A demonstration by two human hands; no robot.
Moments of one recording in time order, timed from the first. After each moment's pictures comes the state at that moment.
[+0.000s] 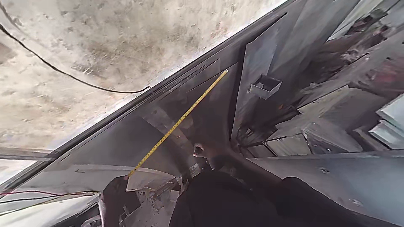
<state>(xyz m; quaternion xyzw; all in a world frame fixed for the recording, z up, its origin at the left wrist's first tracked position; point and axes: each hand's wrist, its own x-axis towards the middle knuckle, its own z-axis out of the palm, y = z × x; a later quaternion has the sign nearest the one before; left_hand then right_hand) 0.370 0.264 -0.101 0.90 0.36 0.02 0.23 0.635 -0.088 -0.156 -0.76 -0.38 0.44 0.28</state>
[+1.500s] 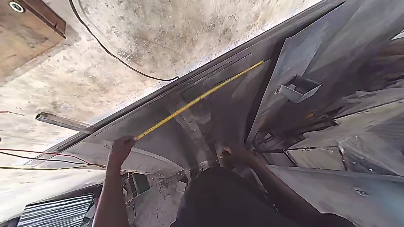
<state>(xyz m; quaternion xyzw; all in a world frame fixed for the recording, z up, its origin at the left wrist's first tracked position) 0.444 0.354 -0.066 0.91 0.32 -0.02 0.27 0.607 -0.135 -0.191 -0.79 -0.29 0.47 0.26</state>
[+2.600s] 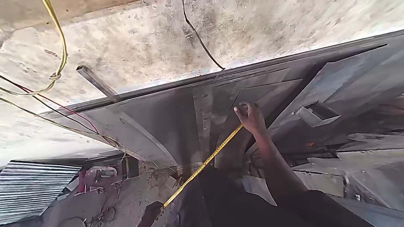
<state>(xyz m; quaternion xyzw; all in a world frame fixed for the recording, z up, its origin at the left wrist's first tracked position) 0.112 0.189 -0.254 0.66 0.45 -0.16 0.58 0.687 -0.037 -0.111 -0.92 -0.19 0.07 0.34</state>
